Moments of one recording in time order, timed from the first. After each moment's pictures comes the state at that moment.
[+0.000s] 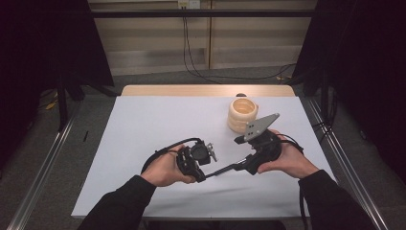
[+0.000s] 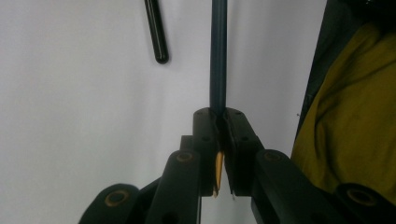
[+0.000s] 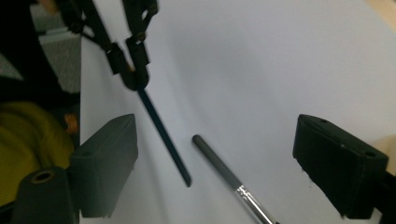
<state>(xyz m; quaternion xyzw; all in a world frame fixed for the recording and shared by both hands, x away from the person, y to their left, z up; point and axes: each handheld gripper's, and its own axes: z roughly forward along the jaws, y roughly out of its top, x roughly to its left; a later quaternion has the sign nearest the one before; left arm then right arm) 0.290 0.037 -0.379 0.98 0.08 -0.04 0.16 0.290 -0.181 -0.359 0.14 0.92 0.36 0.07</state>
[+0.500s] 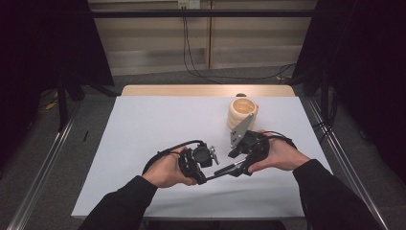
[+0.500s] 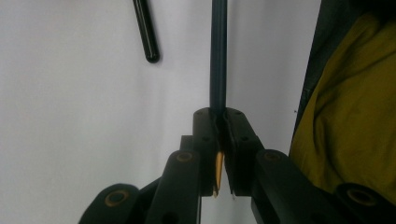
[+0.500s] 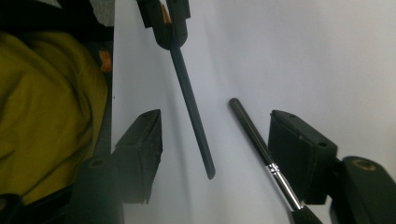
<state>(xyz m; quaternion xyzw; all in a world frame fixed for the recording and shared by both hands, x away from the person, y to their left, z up) 0.287 0.033 -0.382 0.99 0.06 -0.05 0.14 0.300 -0.156 -0.361 0.09 0.96 0.25 -0.03</state>
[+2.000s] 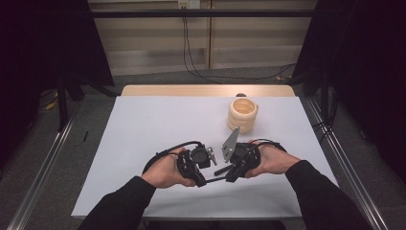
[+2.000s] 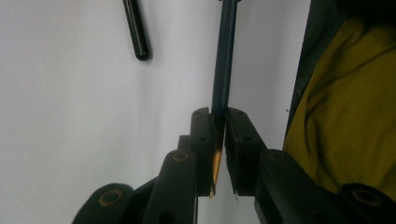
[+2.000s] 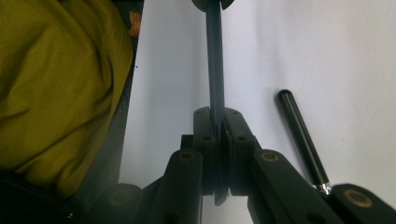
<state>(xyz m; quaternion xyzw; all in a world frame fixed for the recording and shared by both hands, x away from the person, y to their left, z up) 0.289 0.039 -0.387 0.98 0.07 -0.06 0.17 0.299 -0.141 -0.395 0.02 0.97 0.21 -0.08</state>
